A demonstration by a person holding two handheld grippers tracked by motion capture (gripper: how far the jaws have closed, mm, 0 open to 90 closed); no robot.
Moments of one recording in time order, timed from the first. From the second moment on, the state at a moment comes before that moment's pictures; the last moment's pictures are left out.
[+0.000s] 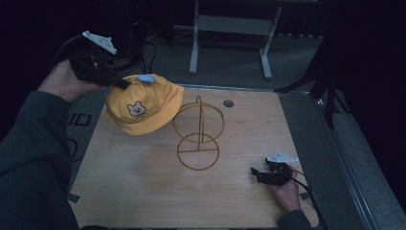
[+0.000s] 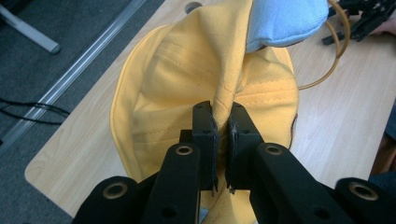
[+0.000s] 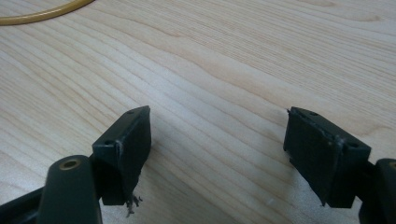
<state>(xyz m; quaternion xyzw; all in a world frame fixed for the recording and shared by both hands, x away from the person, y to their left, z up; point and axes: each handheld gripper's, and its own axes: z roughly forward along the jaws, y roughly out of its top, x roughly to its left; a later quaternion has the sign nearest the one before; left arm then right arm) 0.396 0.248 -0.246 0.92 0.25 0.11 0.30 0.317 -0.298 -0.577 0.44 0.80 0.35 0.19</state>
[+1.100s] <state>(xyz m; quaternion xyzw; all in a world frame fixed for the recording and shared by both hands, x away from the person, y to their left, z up) 0.407 0.188 -0.243 0.92 0.20 0.09 0.33 0.317 -0.298 -0.577 0.44 0.80 0.35 0.19</state>
